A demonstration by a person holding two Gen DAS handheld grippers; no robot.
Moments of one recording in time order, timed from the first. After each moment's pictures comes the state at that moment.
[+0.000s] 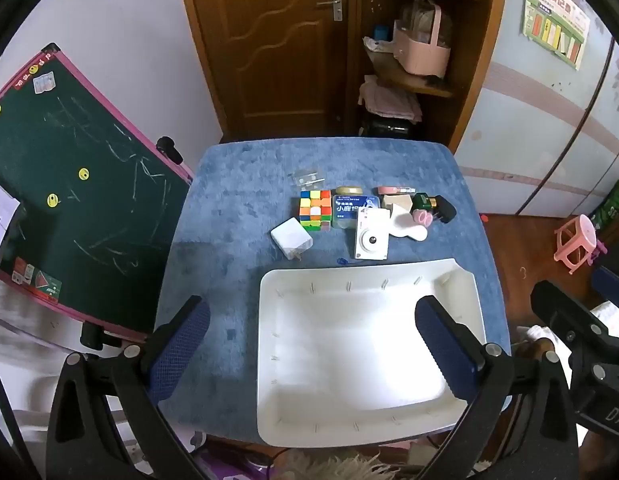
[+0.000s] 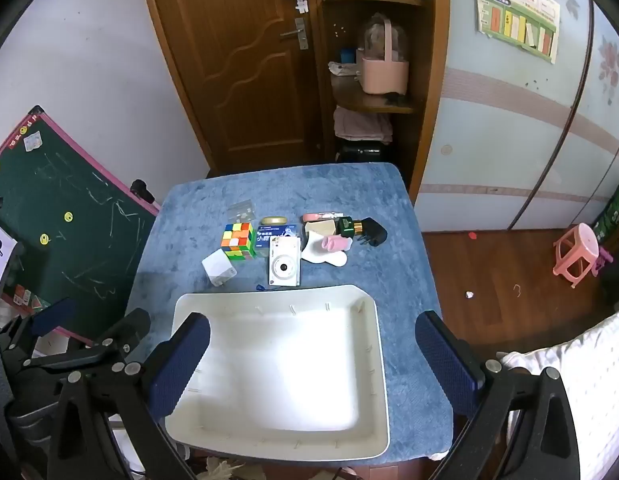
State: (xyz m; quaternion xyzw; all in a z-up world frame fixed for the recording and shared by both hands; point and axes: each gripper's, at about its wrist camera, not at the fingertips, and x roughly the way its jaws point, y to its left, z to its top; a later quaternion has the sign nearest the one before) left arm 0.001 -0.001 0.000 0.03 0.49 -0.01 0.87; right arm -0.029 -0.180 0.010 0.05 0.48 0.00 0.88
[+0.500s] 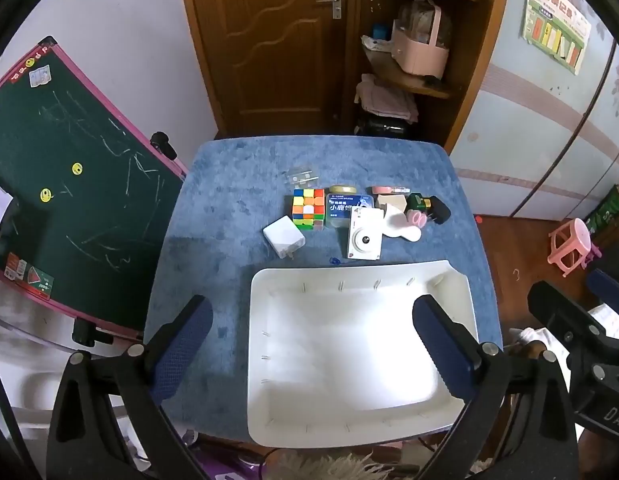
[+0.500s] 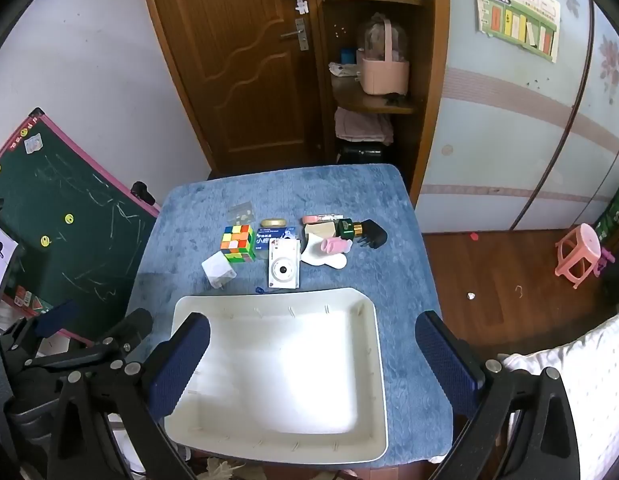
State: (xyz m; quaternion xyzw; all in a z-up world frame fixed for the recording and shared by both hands) left arm 0.003 -0.003 -0.003 0.02 0.49 -0.02 0.87; right arm -0.026 -0.184 0.009 0.06 0.48 0.00 0.88
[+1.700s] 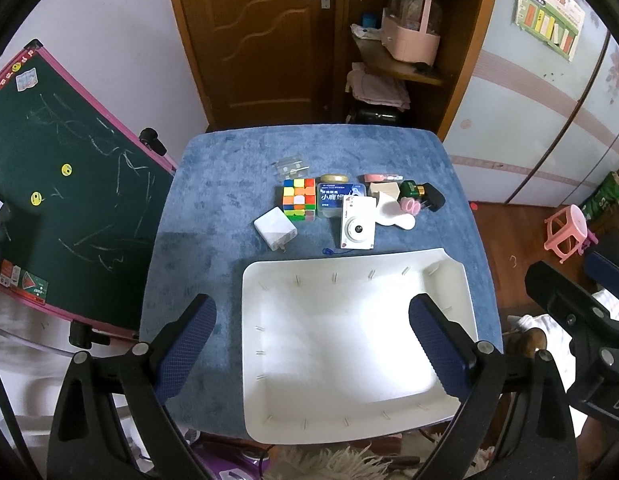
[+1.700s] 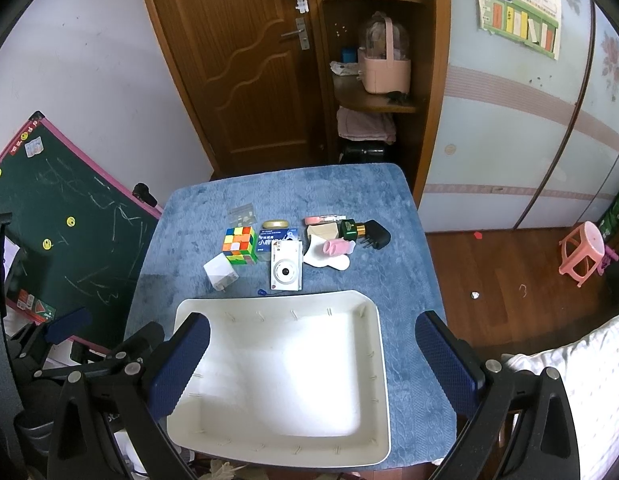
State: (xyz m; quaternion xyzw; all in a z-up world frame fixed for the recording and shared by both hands) left arm 0.004 -0.008 -0.009 0.02 0.51 -0.04 0.86; right arm -0.022 -0.185 0.012 0.06 0.48 0.00 0.88
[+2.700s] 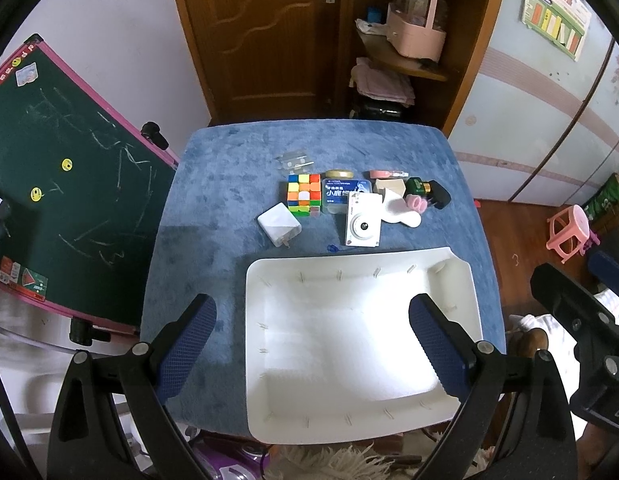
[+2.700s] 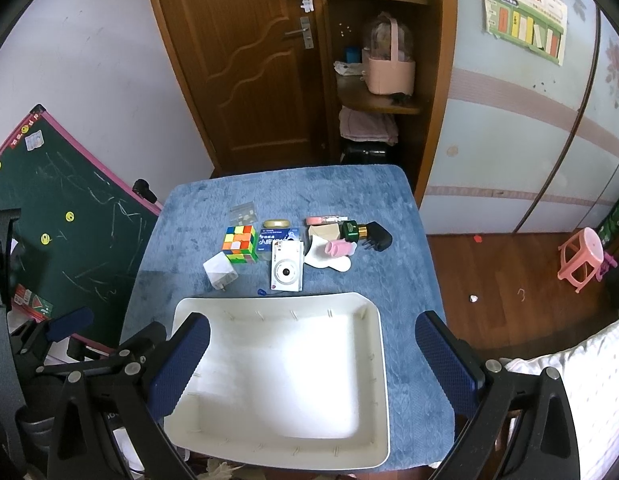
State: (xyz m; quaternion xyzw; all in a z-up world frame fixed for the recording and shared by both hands) left arm 0.013 -0.003 -0.015 0.02 0.52 -0.03 0.85; right arm -0.020 -0.182 0.007 0.06 0.48 0.01 0.88
